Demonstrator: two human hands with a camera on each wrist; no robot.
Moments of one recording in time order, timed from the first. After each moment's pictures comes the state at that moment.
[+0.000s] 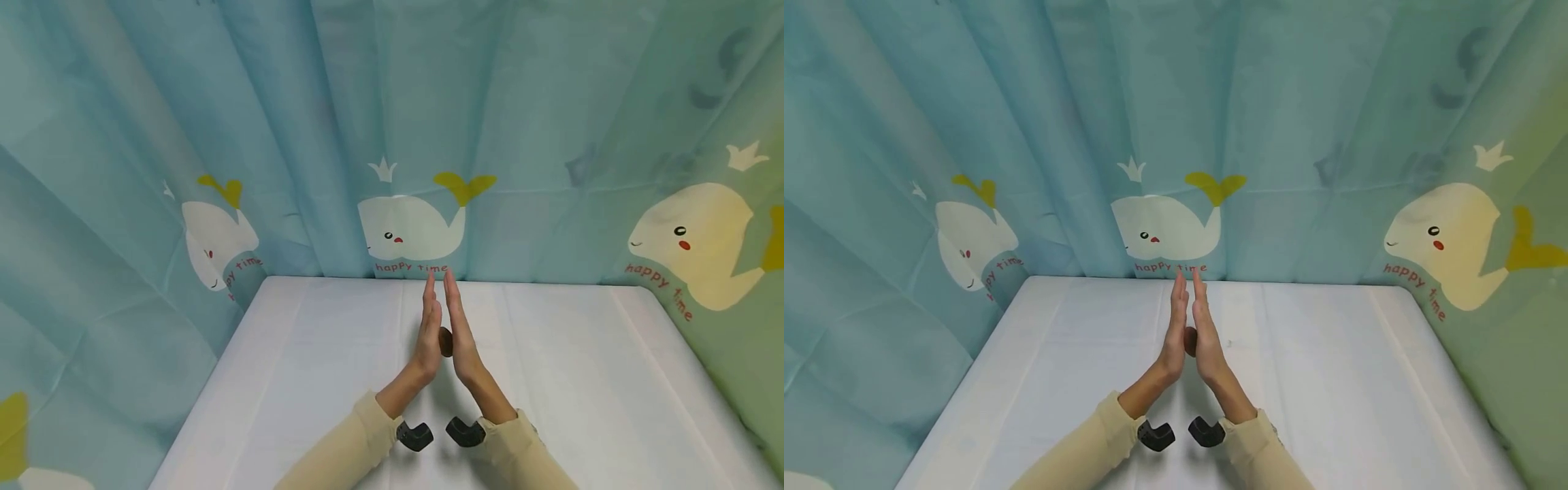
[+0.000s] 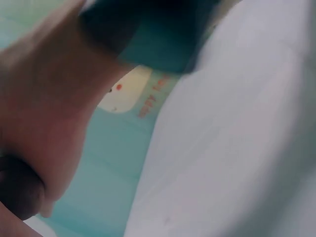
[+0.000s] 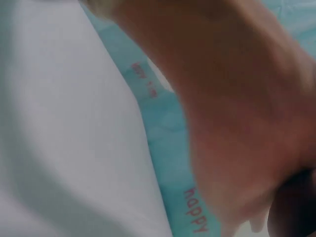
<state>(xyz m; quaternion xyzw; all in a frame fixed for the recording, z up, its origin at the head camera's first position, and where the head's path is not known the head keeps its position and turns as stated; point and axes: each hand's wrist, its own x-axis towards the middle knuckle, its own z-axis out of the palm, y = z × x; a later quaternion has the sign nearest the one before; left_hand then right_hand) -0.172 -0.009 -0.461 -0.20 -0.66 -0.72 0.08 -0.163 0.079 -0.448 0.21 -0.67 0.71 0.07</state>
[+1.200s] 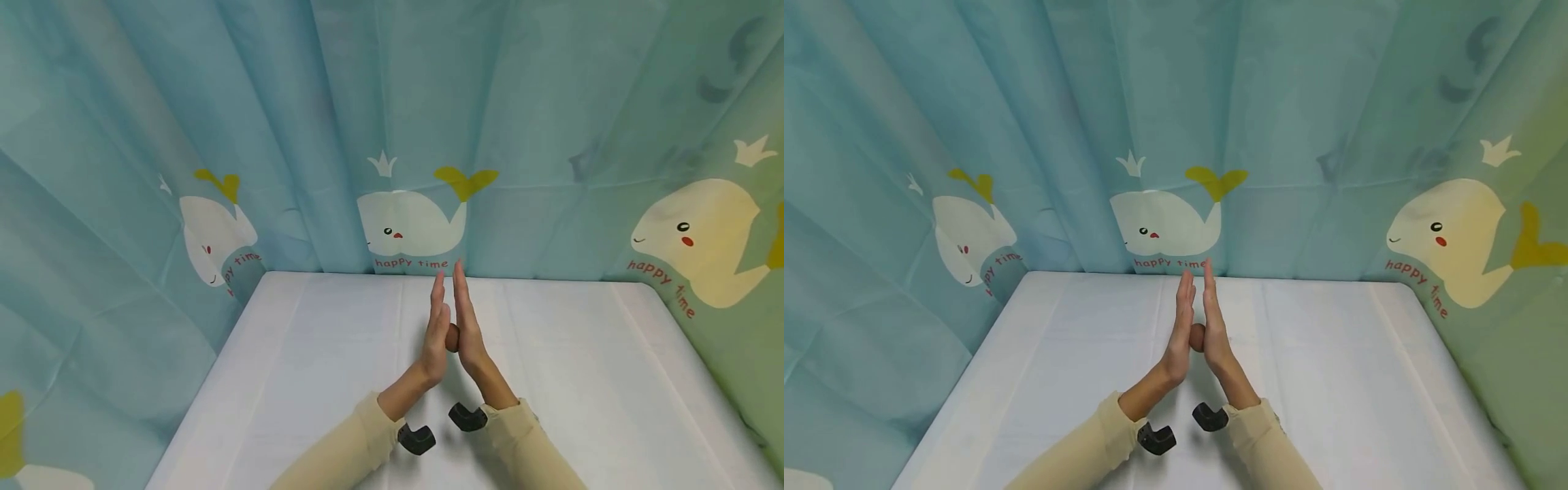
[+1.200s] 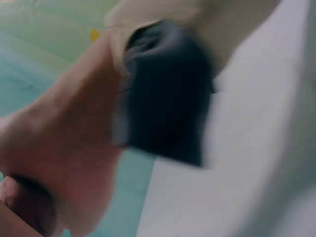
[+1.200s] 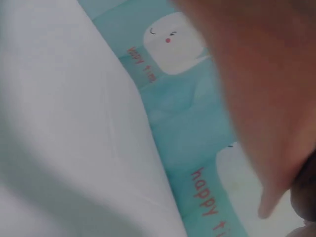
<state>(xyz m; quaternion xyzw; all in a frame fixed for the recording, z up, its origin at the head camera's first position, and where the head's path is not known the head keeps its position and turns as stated) -0.162 -0.003 -0.454 -0.23 -0.65 -0.72 0.07 -0.179 0.089 -0.456 0.21 -0.64 0.73 0.07</state>
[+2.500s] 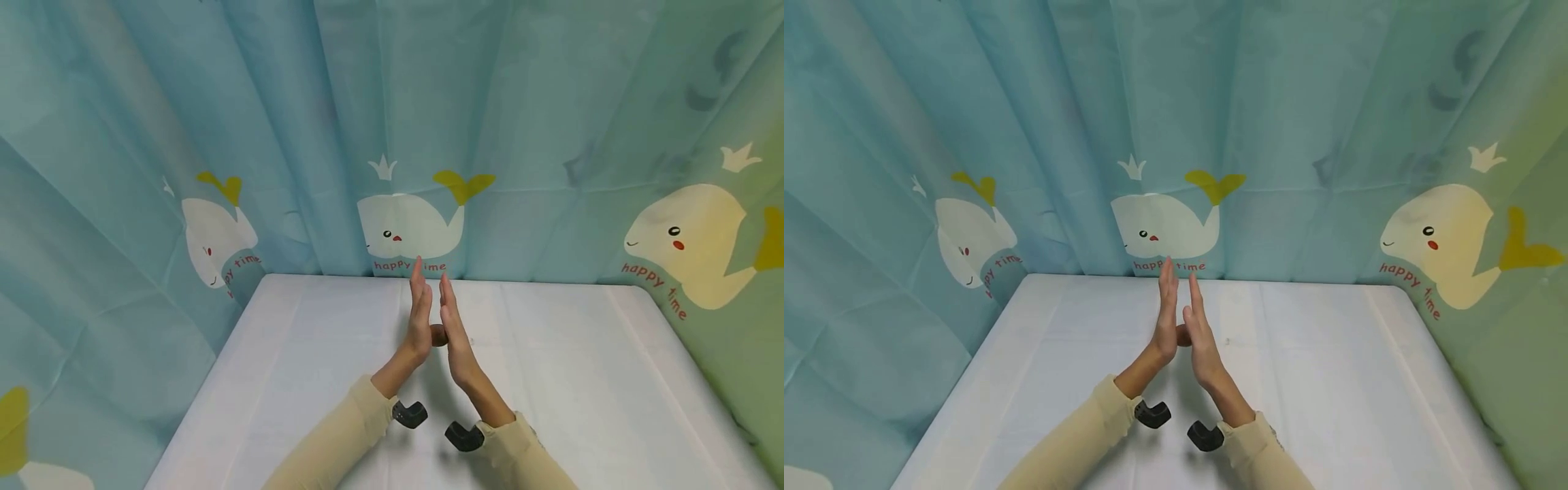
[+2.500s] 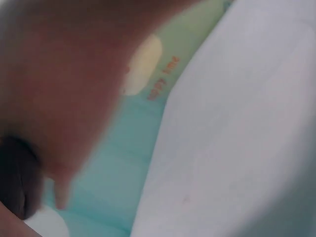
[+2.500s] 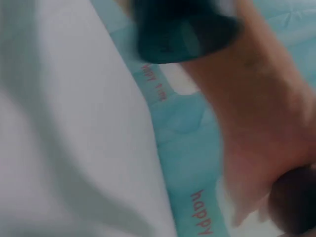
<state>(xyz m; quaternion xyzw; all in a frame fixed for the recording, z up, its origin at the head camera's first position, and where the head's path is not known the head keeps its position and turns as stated) -0.190 -0.015 -0.452 -0.18 -0.65 -0.73 0.11 -0.155 0.076 -0.448 0.23 -0.67 0.70 0.05</state>
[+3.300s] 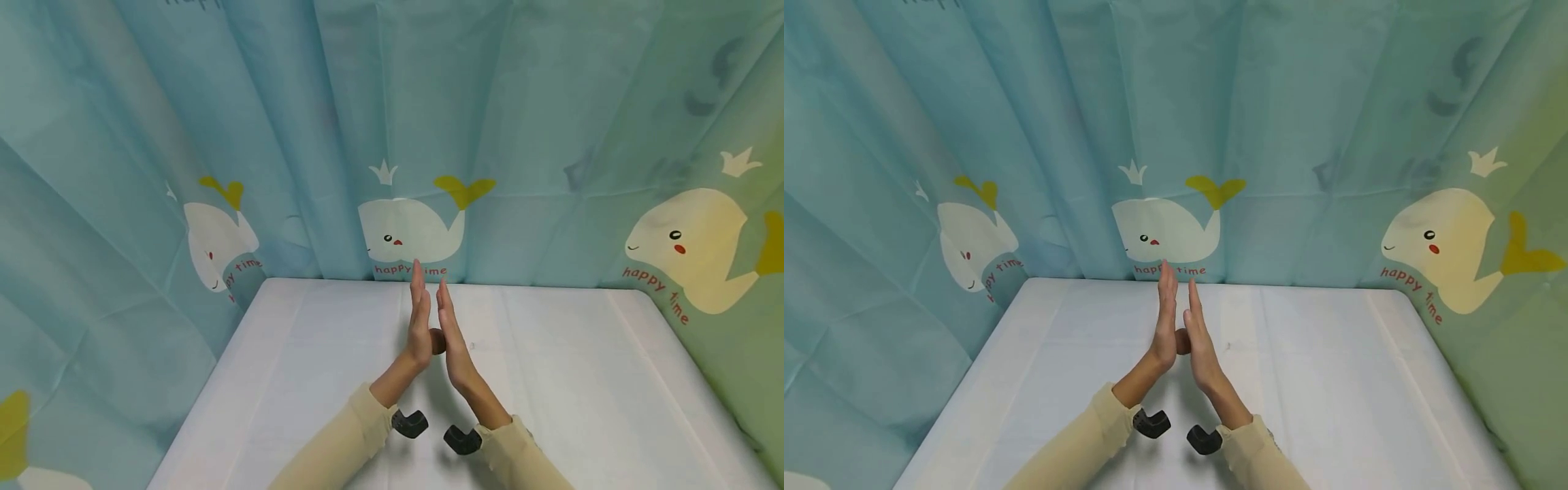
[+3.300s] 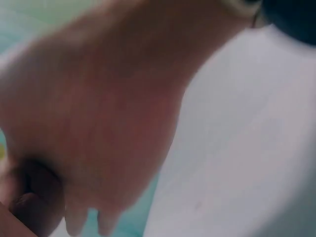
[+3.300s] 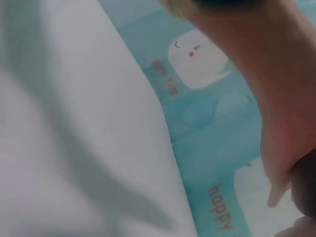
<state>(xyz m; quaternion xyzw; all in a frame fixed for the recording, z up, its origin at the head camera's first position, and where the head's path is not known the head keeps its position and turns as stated) -0.185 -0.017 -0.446 -0.20 -0.64 -0.73 0.13 -0.163 0.073 -0.464 0.20 -0.68 0.71 0.04</state>
